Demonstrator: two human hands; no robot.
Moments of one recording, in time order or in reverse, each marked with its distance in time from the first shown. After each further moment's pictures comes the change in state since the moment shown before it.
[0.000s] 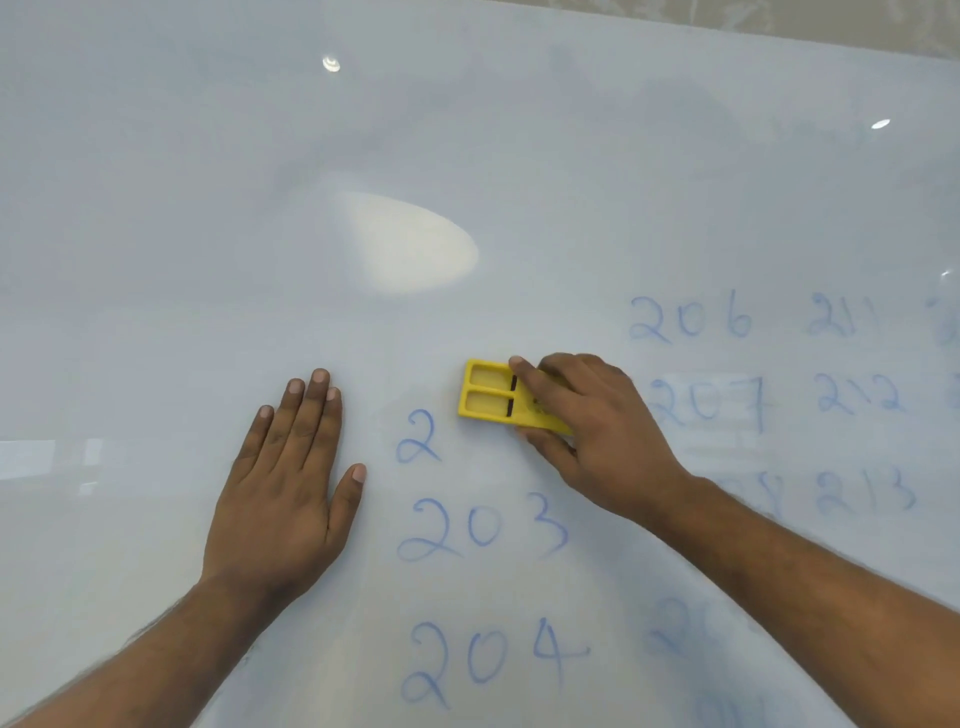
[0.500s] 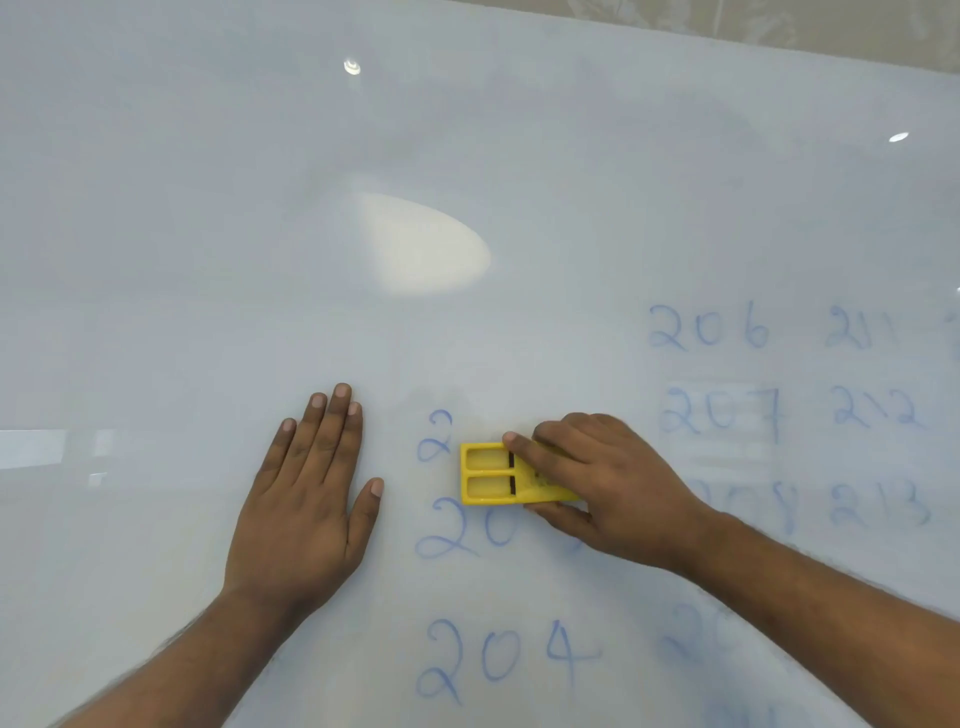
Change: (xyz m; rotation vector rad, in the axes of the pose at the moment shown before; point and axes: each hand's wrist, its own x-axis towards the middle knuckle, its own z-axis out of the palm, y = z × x) left_hand -0.014 0.000 0.001 -0.003 0.007 0.002; right_hand -0.023 -0.011 0.004 -0.016 -0.114 -0.260
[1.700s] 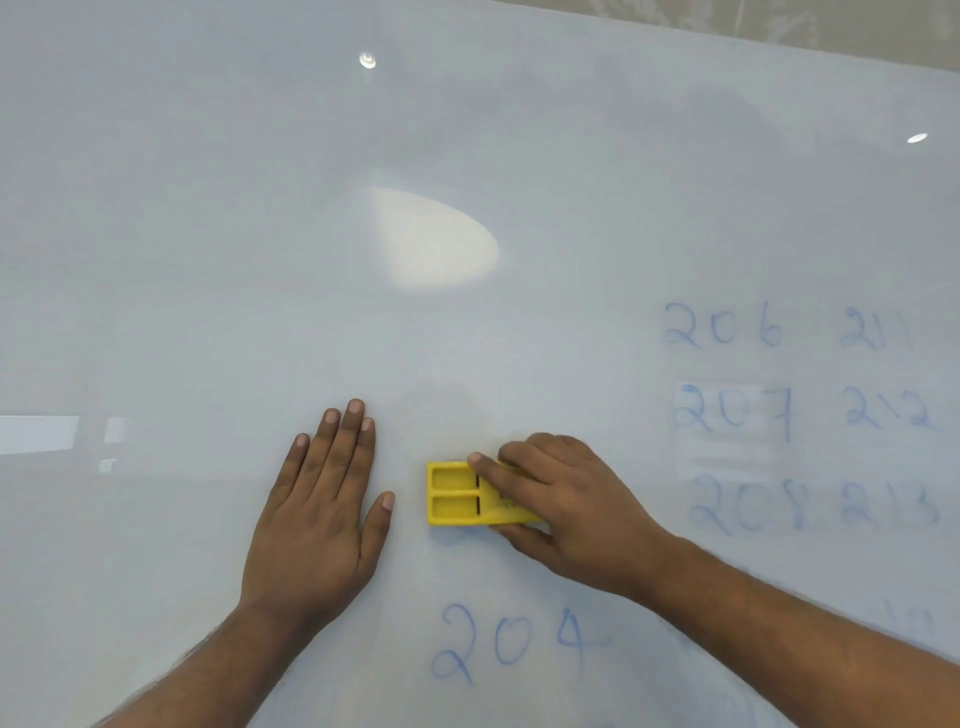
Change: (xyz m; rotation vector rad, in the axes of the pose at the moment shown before) left_hand -0.023 0.003 0.001 -0.028 -0.015 -0.018; right_hand 0.013 -0.044 0.019 0.093 0.006 -0.008
